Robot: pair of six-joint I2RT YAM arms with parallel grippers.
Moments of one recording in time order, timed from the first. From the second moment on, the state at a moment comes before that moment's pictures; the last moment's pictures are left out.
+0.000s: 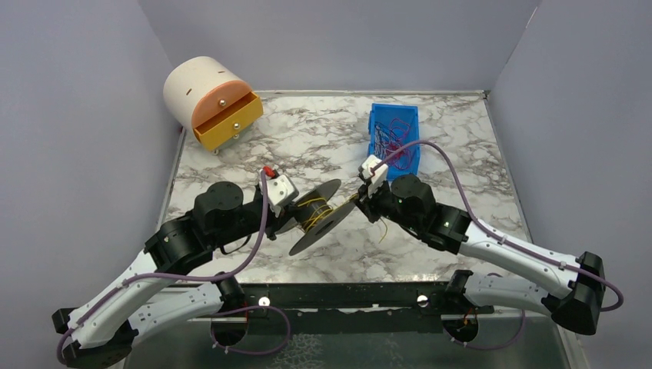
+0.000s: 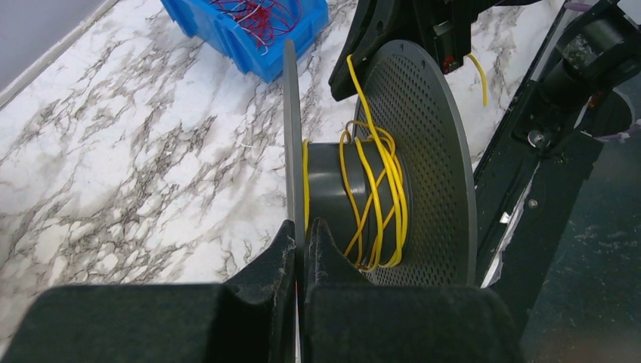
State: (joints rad) left arm -0.95 0.67 1.04 -0.68 0.04 0.07; right arm 0.96 1.03 0.83 -0.16 0.14 0.00
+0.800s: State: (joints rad) left arm -0.95 0.67 1.13 -0.73 0.11 0.07; right arm 0.94 0.99 0.64 -0.04 0.04 0.19
